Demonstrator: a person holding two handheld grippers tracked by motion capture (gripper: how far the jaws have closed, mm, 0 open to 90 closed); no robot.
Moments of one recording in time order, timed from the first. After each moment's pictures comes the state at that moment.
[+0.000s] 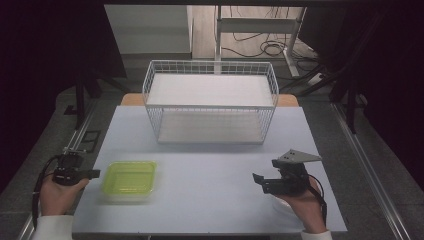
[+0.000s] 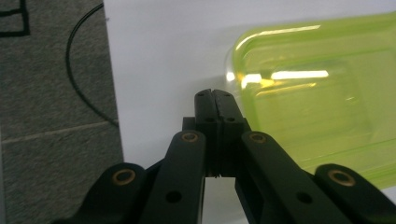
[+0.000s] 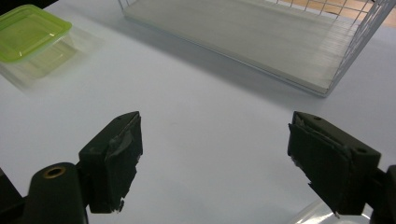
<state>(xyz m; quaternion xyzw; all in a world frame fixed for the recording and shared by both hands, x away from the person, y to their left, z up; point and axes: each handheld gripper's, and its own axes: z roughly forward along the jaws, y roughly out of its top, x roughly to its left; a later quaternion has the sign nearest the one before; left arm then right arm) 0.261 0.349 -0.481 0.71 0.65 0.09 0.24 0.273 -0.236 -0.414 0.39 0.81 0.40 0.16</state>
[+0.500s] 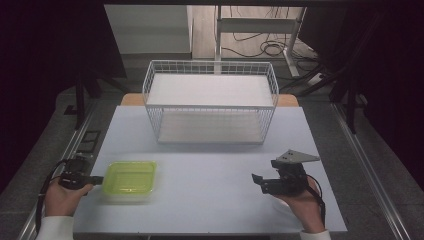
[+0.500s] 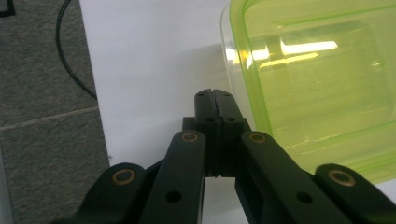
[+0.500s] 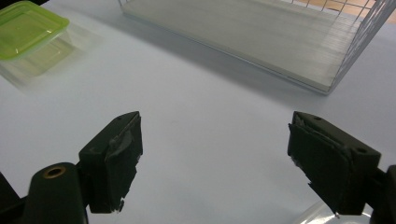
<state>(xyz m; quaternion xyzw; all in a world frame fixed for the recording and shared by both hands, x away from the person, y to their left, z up) 0.261 0.339 -0.496 0.73 0.65 0.07 0.21 0.273 -0.233 -0.417 0.40 0.81 0.39 0.16</state>
